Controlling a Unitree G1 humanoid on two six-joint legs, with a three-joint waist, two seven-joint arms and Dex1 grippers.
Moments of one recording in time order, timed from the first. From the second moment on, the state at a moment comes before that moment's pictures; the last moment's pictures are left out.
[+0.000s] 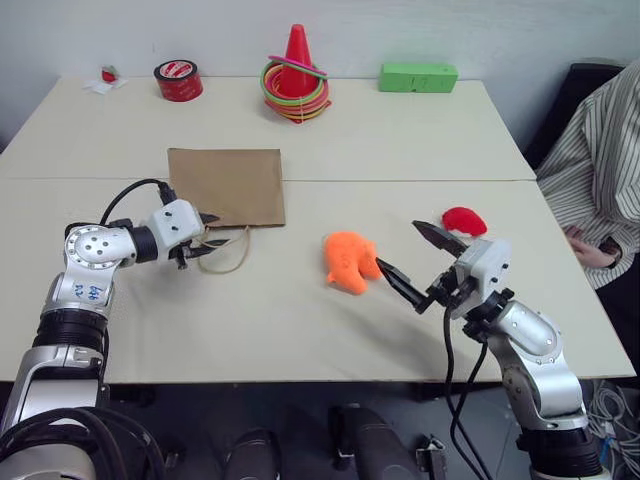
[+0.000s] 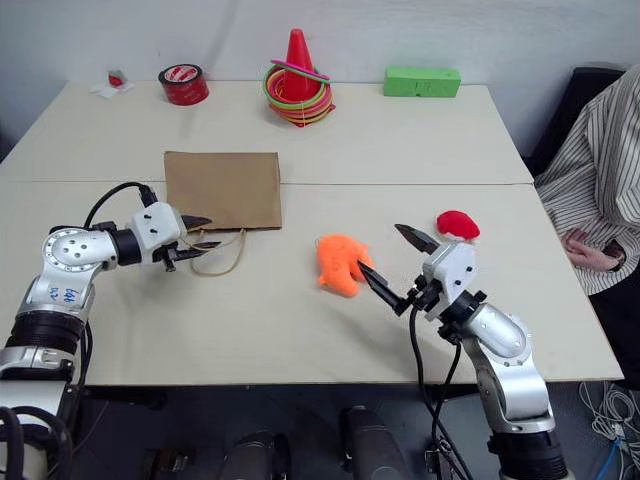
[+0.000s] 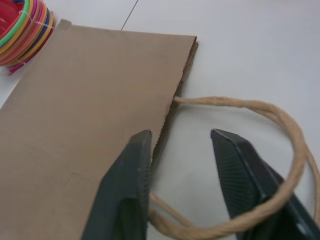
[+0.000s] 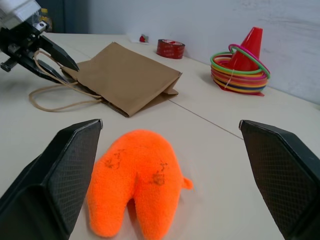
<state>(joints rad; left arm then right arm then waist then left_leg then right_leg) -0.69 0.77 -0.02 0.67 -0.01 -0.32 -0.93 -0.10 -0.41 -0.05 -0.31 0.35 0.04 0.64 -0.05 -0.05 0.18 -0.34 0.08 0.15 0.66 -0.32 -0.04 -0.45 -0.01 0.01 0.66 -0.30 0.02</state>
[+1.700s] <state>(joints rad) -0.57 0.79 0.47 -0.22 -1.08 1.01 -0.71 -0.79 -0.01 0.42 0.60 -0.09 0.06 0.62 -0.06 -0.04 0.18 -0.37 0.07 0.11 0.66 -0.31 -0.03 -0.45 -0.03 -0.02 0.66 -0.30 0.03</state>
